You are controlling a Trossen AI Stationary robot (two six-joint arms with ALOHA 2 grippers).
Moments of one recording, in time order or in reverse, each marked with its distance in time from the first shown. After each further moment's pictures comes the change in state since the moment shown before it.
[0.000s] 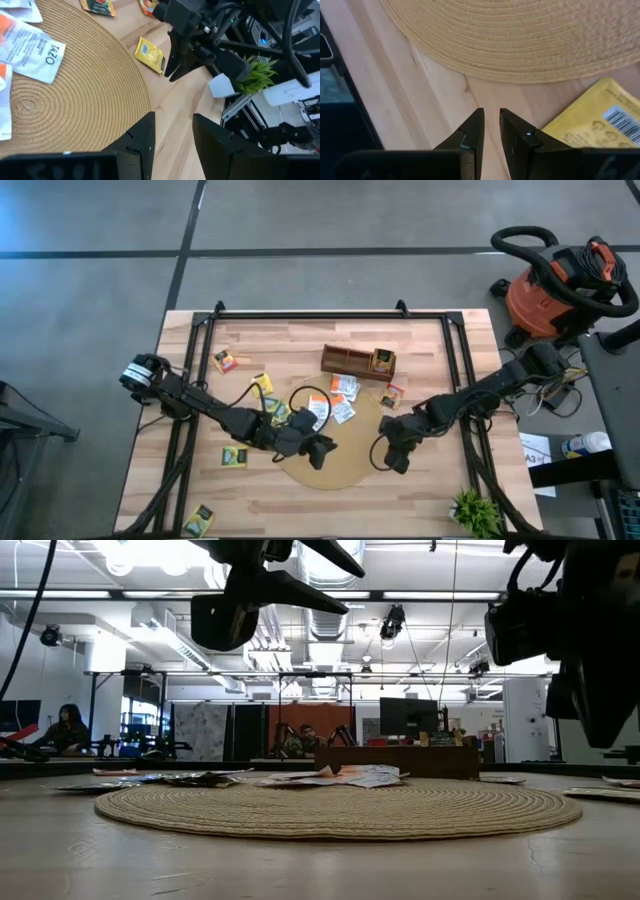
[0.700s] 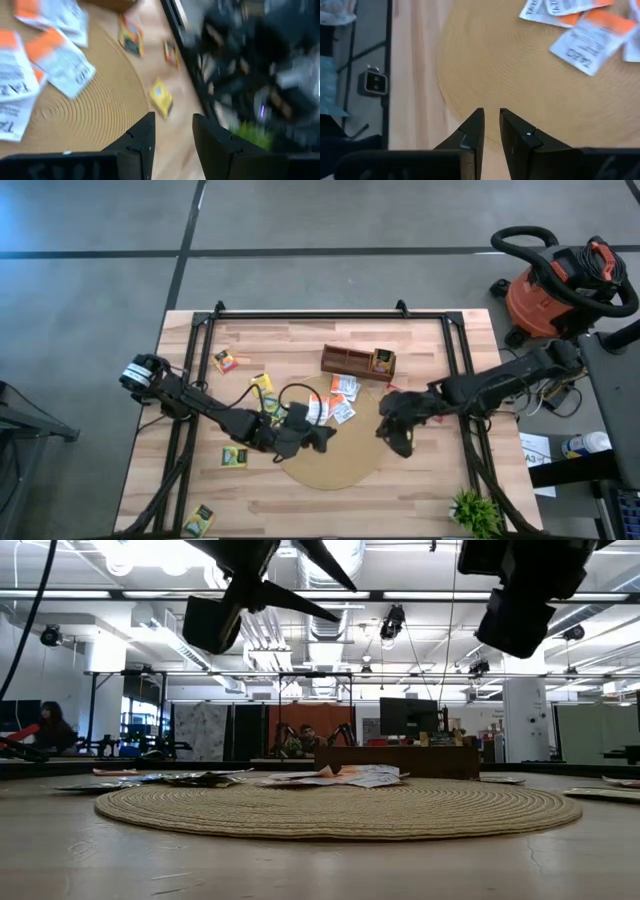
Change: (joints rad) left arm -0.002 0.000 0.000 -0.004 -0.264 -0.310; right arm -0.113 -0.227 0.078 -0.045 0.112 -0.397
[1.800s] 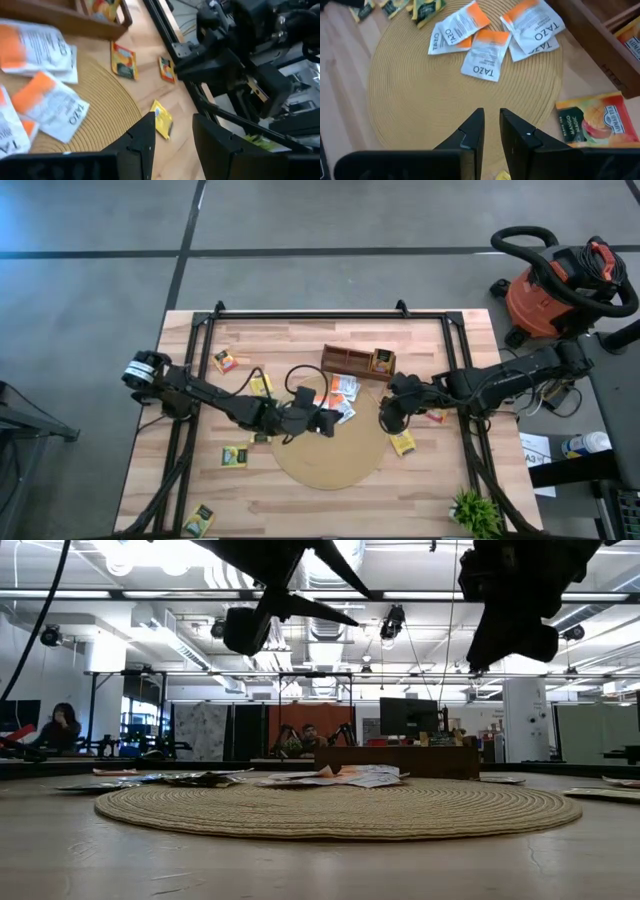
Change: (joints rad) left arm 0.122 0.000 0.009 0.069 0.102 0.203; right arm -0.054 -0.048 -0.006 -0.136 0.303 0.292
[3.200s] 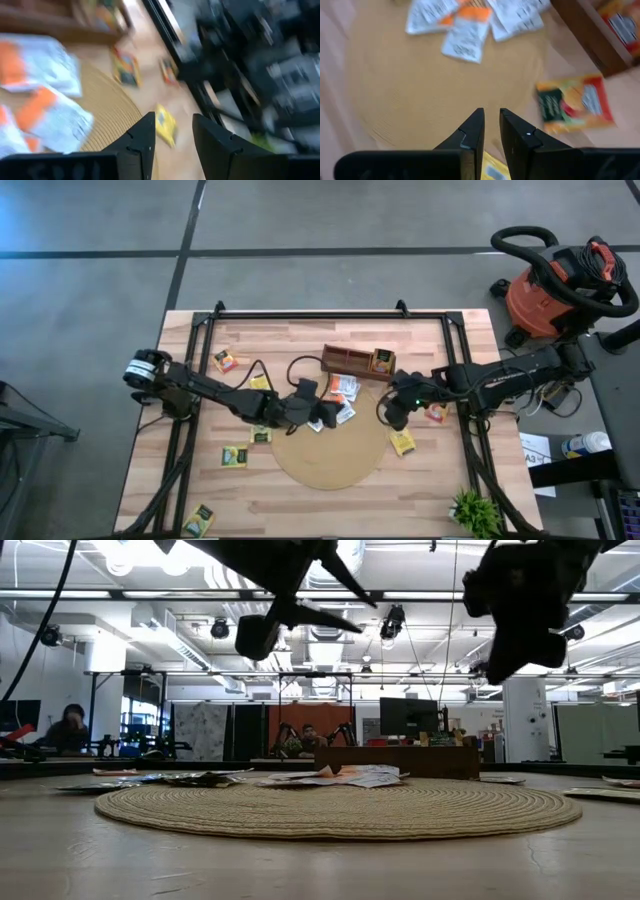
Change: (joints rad) left arm 0.052 0.000 0.001 0.011 0.094 0.065; right arm -0.074 -0.010 0.000 -0.122 -0.095 -0.047
